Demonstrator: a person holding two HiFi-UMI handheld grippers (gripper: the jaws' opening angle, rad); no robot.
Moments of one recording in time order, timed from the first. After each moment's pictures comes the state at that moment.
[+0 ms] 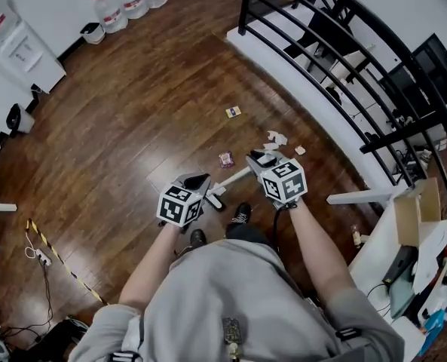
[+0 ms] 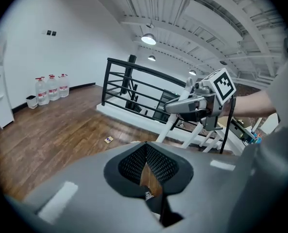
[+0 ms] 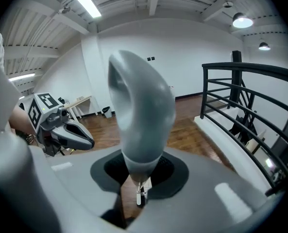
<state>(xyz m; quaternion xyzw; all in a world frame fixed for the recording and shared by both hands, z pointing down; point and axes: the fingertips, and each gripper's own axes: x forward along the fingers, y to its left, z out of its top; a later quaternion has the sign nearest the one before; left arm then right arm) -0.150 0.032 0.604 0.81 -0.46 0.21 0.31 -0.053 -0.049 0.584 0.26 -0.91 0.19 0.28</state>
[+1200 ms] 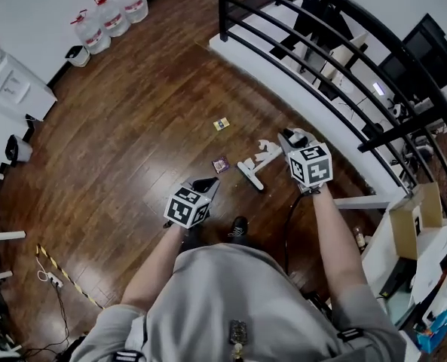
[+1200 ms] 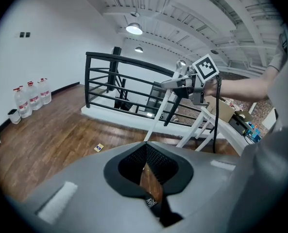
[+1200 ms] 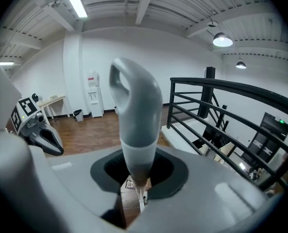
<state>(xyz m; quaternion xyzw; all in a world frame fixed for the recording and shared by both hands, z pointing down) -0.056 -0.076 0.603 0.84 -0.39 0.26 0.29 0.106 -0.224 0.541 0.39 -0.87 0.14 0.27</state>
